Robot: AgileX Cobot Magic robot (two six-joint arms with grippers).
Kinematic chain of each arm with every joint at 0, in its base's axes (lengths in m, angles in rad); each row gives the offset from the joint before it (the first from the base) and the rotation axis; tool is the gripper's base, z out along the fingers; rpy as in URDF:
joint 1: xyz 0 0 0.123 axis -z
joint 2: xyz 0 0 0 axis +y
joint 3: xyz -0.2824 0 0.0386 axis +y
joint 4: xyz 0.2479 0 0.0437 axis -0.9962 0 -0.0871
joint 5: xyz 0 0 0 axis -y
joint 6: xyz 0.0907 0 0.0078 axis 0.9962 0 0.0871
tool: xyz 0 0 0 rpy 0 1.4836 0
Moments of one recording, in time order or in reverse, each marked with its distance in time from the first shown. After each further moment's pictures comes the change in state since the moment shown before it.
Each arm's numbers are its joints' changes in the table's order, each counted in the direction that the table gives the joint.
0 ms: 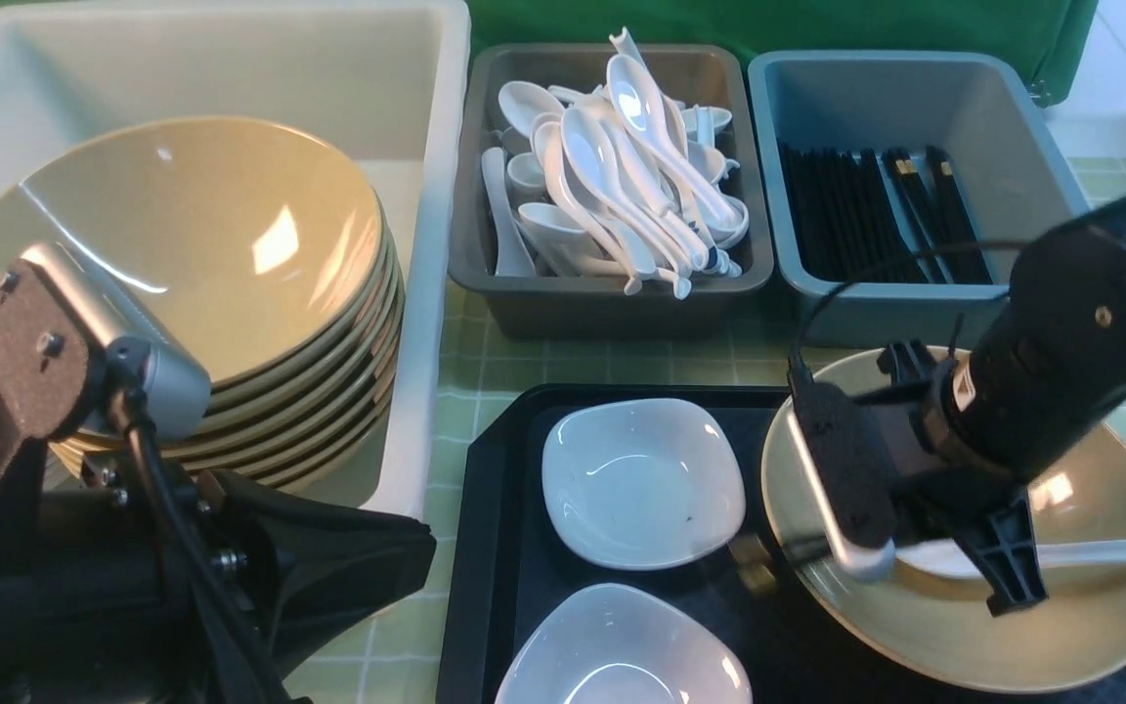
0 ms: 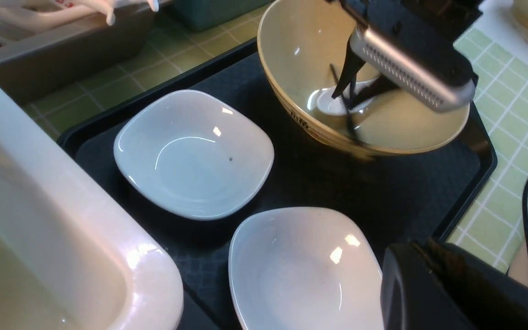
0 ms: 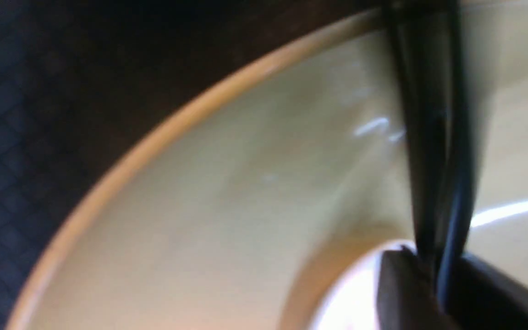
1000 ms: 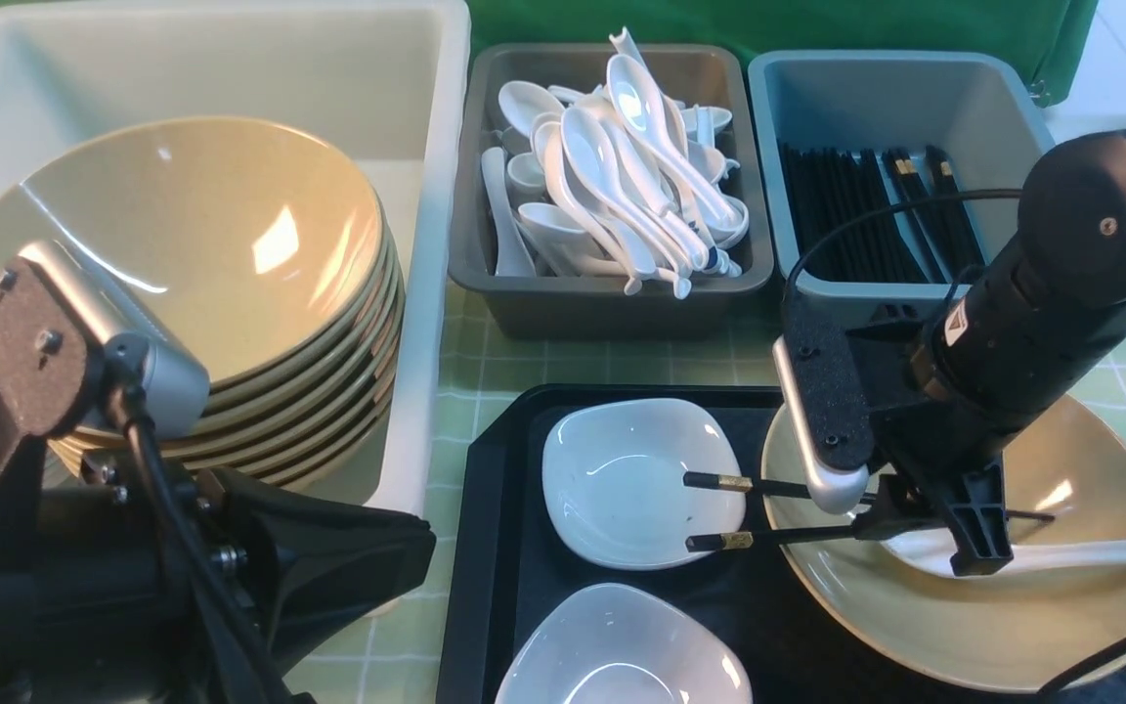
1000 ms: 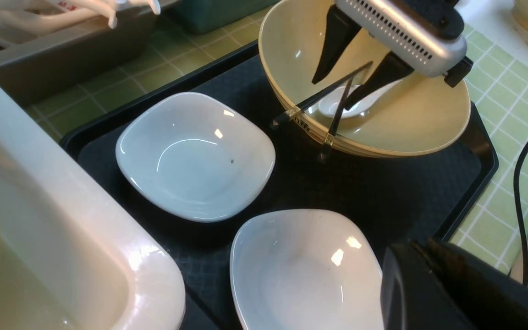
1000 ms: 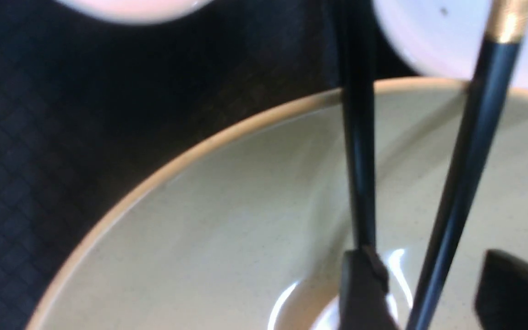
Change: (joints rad) right arm 0.050 0.038 -0.079 -0.157 -0.053 -0.034; left arm 0.000 0.000 0.000 0.000 0.005 0.000
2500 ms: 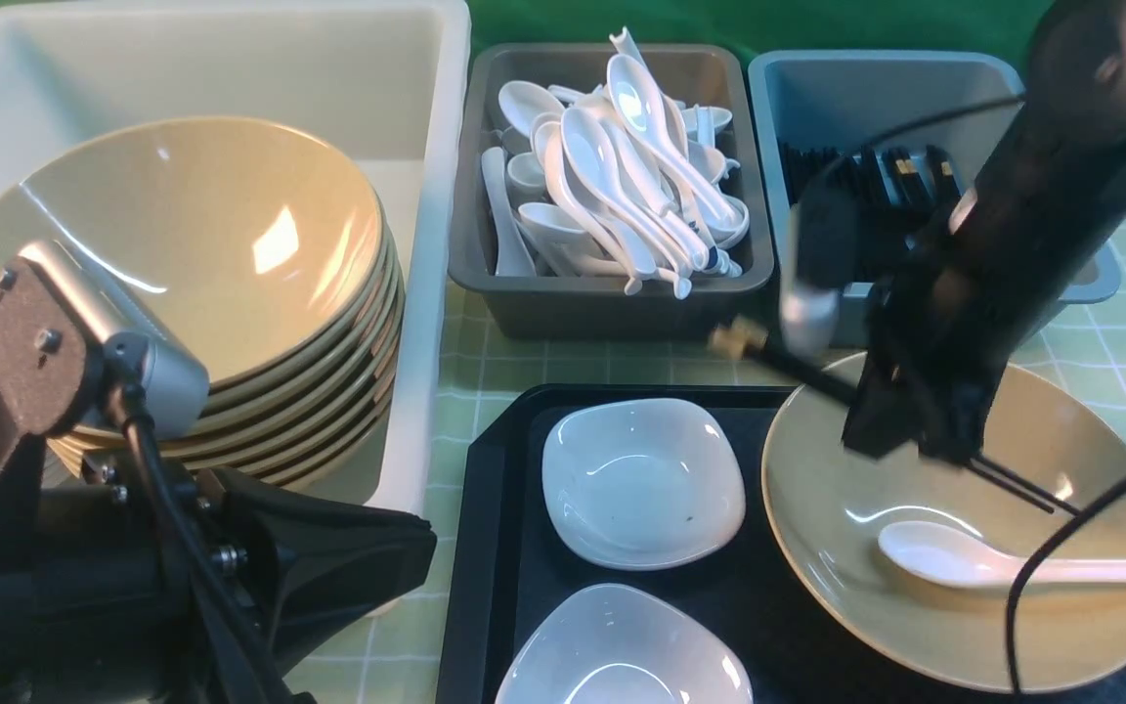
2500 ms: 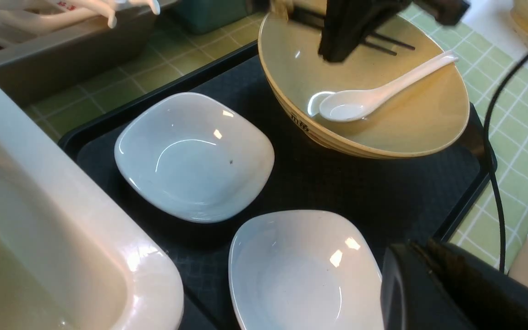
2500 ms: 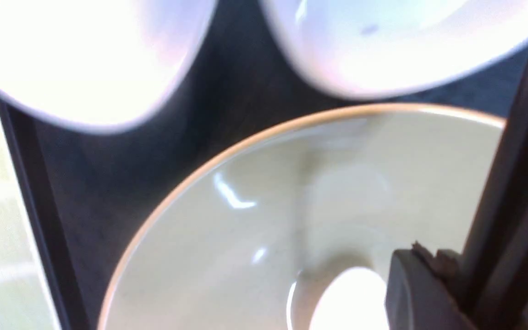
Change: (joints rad) right arm 0.132 0.100 -0.286 -0.148 -0.296 0.282; left arm 0.000 0.000 0.000 0.004 0.000 0.000
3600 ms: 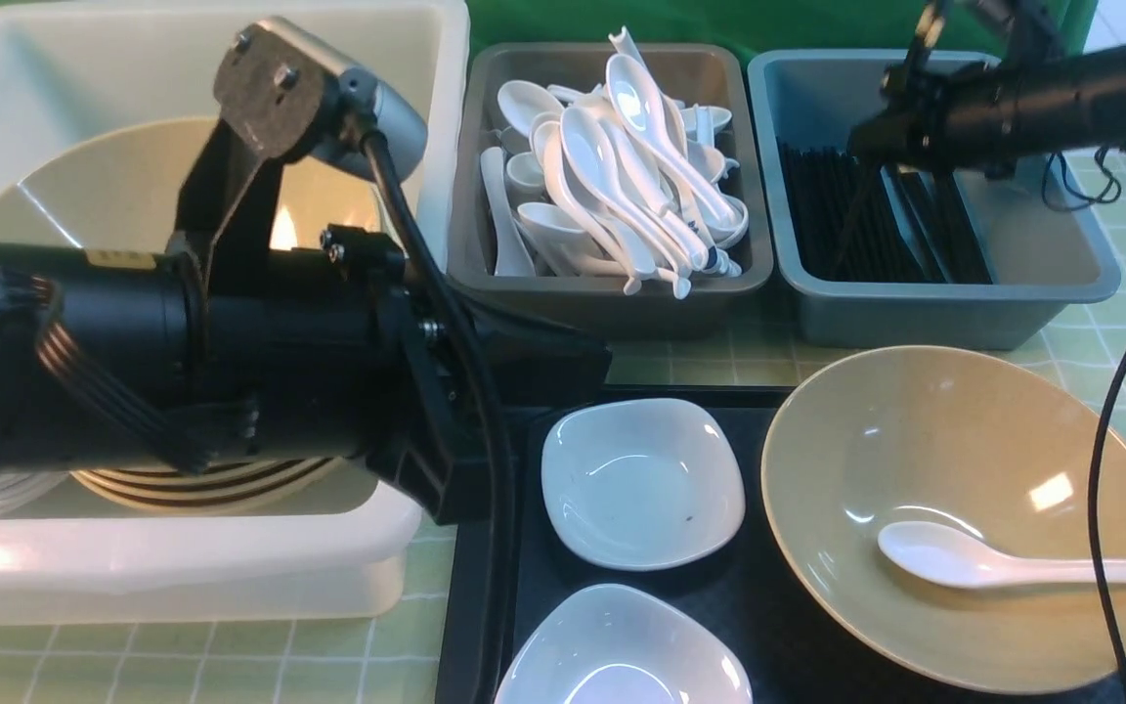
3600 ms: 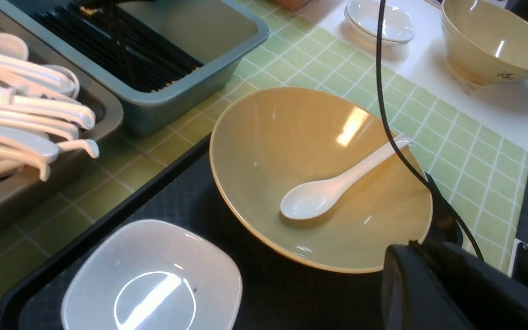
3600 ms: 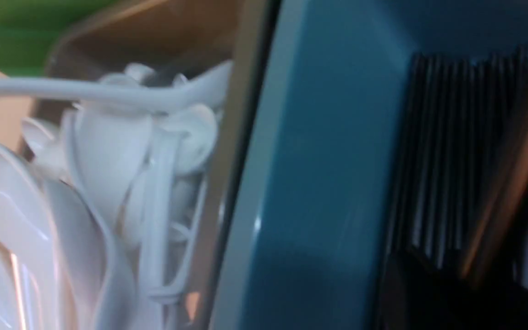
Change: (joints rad) right arm 0.367 0.550 -0.459 -0.738 0.468 0.407; left arm 0.000 0.326 -0.229 0.320 0.013 0.366
